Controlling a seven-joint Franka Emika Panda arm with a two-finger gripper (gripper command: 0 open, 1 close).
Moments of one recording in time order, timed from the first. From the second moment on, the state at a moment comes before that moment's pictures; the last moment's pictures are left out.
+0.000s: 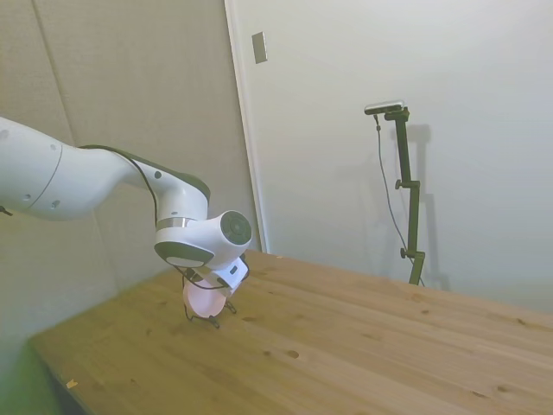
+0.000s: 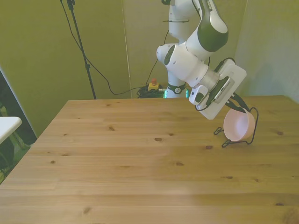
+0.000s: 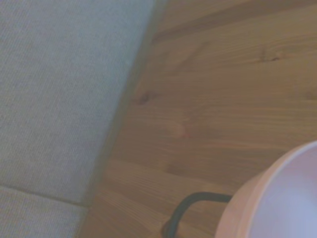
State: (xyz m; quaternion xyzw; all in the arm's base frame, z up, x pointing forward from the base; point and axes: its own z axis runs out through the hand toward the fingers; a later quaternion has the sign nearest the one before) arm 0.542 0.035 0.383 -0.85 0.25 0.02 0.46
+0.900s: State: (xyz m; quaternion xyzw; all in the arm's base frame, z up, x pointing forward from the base) arm 0.536 0.013 0.413 -0.85 0.26 -0.01 0.47
